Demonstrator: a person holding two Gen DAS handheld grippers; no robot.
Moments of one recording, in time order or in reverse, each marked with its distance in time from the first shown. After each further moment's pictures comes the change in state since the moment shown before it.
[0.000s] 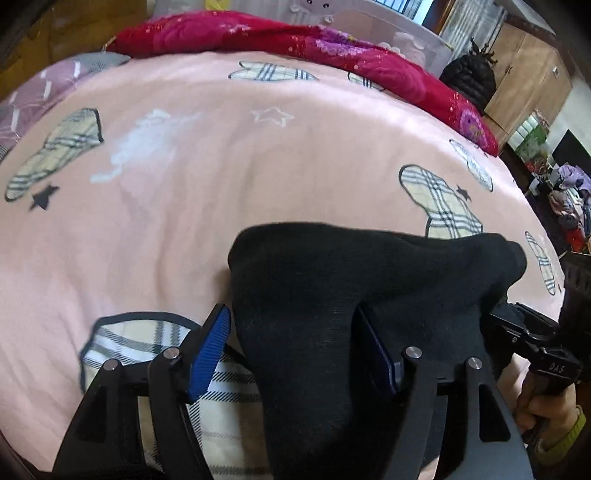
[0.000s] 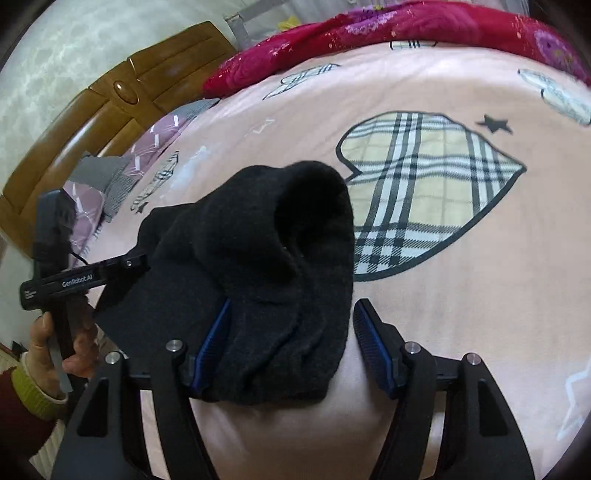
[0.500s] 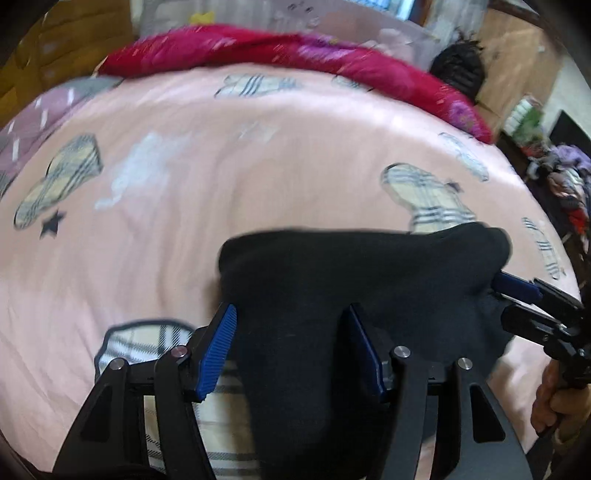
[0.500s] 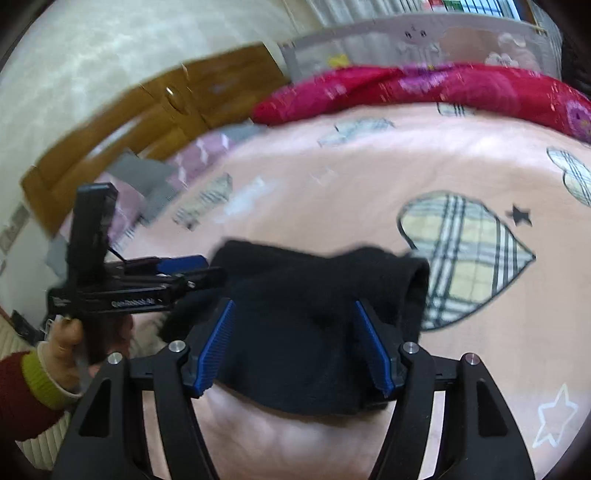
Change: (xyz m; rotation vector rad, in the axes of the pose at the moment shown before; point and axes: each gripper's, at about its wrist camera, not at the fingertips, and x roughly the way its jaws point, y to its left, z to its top) left arm -0.009 -0.009 -0.002 0.050 0.012 0.026; right arm -0.038 0.055 0.013 -0.136 -0.099 0.067
